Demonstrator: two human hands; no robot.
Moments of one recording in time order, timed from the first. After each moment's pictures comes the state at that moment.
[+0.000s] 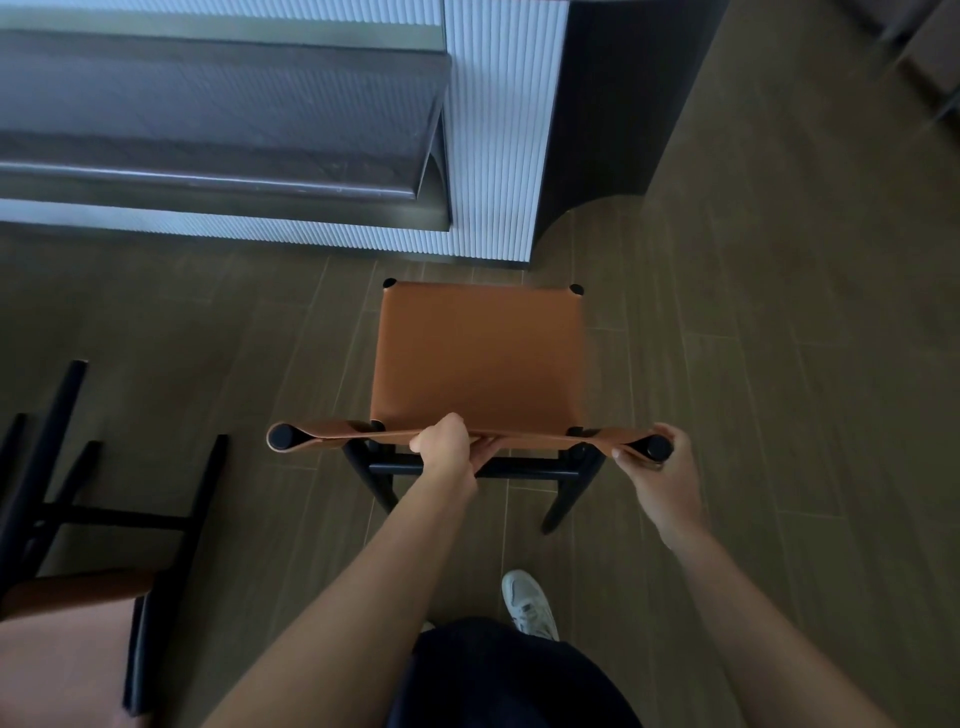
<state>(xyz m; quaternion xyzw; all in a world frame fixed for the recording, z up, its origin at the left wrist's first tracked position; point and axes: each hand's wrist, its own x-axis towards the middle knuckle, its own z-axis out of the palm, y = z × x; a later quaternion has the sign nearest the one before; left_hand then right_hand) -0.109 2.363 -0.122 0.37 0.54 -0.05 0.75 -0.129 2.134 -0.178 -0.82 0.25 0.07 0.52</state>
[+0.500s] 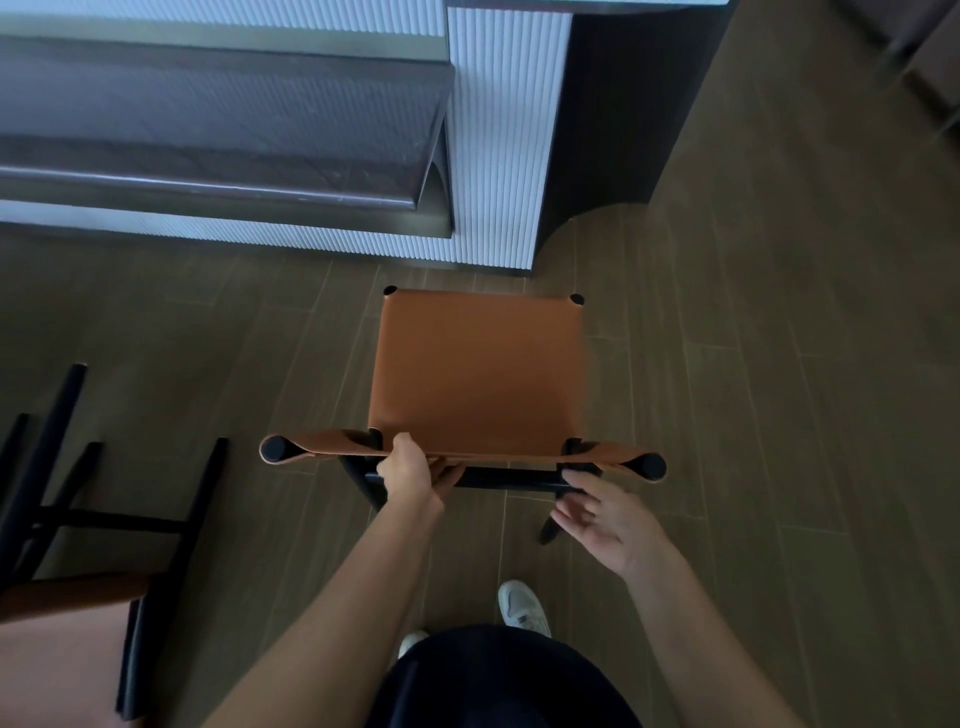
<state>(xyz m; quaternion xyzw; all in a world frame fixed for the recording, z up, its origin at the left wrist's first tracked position) -0.118 2.389 -0.144 0.38 0.56 -0.02 0.74 -0.132 2.177 -0.158 -0.40 0.44 0.27 0.76</state>
